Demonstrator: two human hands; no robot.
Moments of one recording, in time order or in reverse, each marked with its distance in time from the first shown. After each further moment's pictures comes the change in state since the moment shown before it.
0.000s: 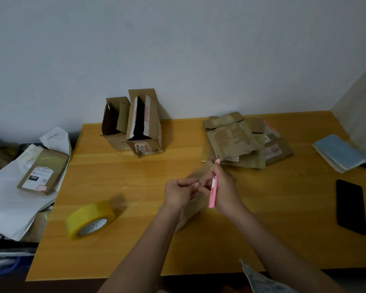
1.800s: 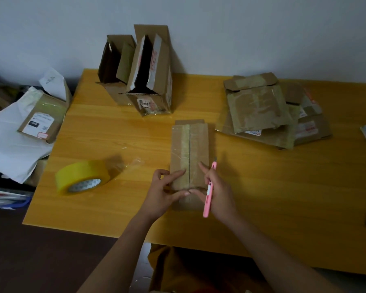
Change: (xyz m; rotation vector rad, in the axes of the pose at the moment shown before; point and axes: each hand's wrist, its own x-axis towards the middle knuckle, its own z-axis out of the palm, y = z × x) left_hand 0.047 -0.122 -0.084 0.582 -0.097 0.398; right_hand -0.027 0.100 0.058 0.038 -0.192 -0.140
